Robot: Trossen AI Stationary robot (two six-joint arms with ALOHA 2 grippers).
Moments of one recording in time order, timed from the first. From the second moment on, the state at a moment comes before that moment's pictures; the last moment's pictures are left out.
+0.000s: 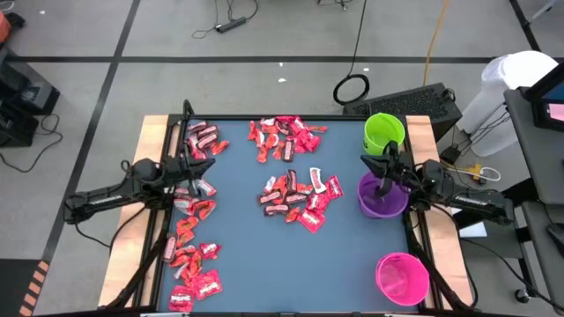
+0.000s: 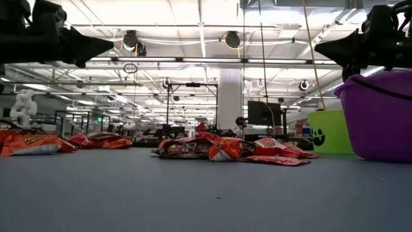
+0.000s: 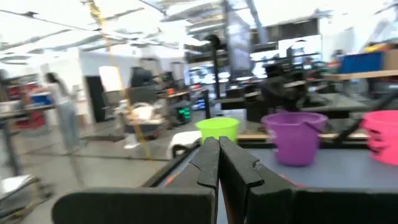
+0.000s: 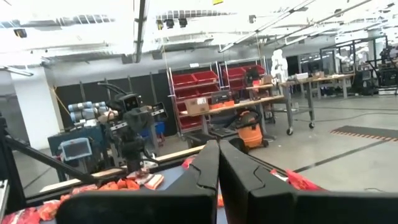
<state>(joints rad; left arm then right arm) 0.27 0.01 0.00 0.23 -0.03 0.14 -0.24 0.02 0.01 0.27 0.11 0.17</state>
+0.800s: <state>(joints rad) 0.35 0.83 0.34 0.35 -0.11 0.00 -0.24 0.07 0.01 0.30 0.10 0.11</state>
